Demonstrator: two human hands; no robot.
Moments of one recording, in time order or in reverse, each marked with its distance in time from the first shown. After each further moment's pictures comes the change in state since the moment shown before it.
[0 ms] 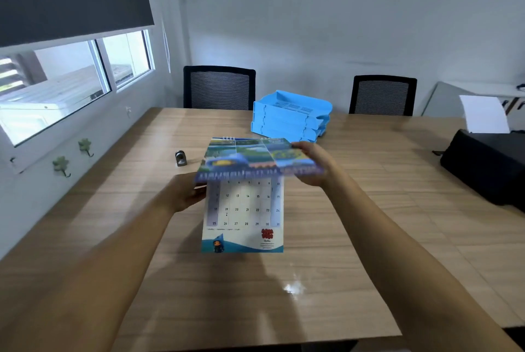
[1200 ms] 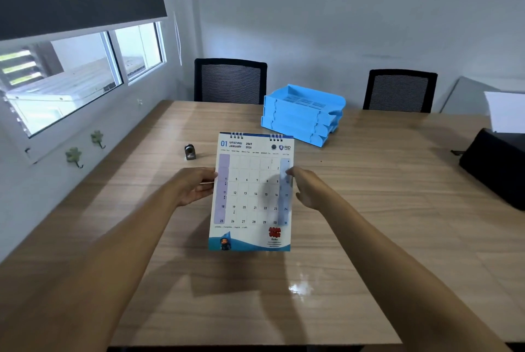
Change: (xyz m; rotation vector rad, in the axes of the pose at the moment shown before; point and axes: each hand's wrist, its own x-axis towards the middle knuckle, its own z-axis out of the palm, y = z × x) left_hand 0.009 0.003 -0.008 0.095 -0.078 -0.065; right_hand 0.003 0.052 0.010 -0.536 0.132 -0.024
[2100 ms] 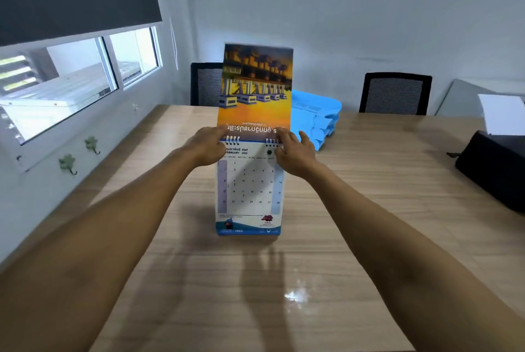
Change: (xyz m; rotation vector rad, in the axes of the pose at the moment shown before) left_hand 0.008 0.078 0.039 1.244 0.142 0.543; right_hand 0.038 -0.045 -0.004 -1.026 0.217 -0.556
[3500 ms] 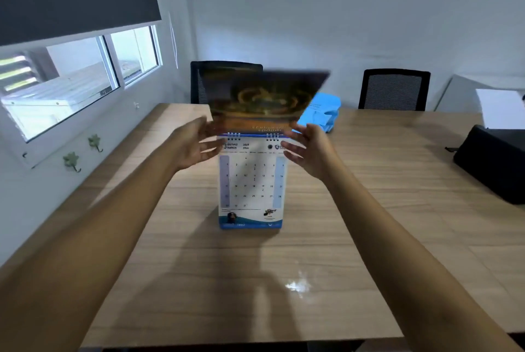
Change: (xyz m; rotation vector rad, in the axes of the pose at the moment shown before) left_hand -0.039 -0.002 -0.023 -1.348 -0.080 -0.329; right_hand -0.035 -0.002 -0.033 1.573 -0.060 0.368
